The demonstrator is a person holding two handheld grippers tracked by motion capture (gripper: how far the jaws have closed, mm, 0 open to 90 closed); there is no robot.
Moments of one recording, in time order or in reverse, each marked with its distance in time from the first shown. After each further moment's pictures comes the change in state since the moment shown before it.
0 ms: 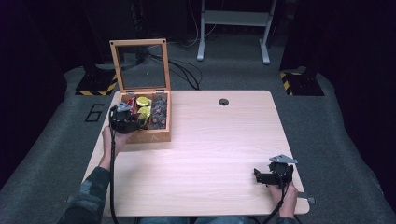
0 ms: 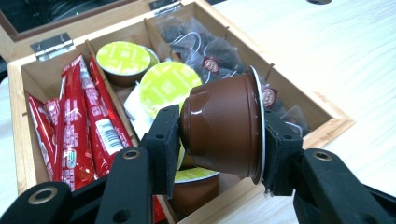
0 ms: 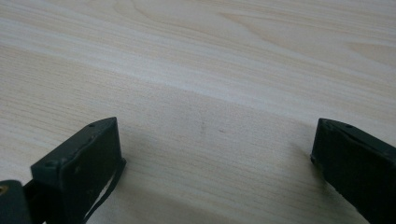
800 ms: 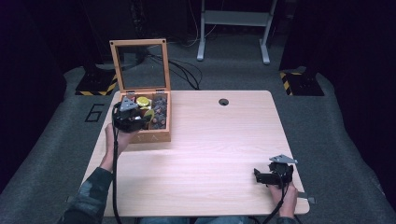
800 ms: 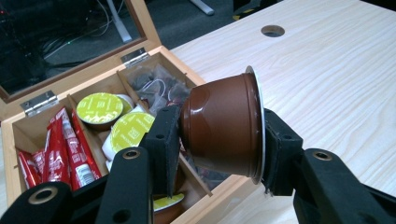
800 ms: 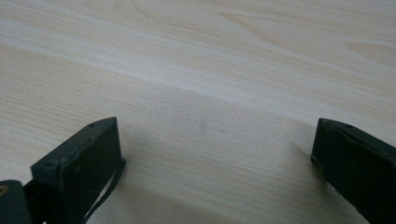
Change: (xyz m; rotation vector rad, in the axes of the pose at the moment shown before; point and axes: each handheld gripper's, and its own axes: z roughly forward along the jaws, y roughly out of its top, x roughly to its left) left arm -0.032 0.027 -0.027 -0.085 -0.046 0.081; right arm 0.000 0.000 0.000 -0.004 0.001 -0.001
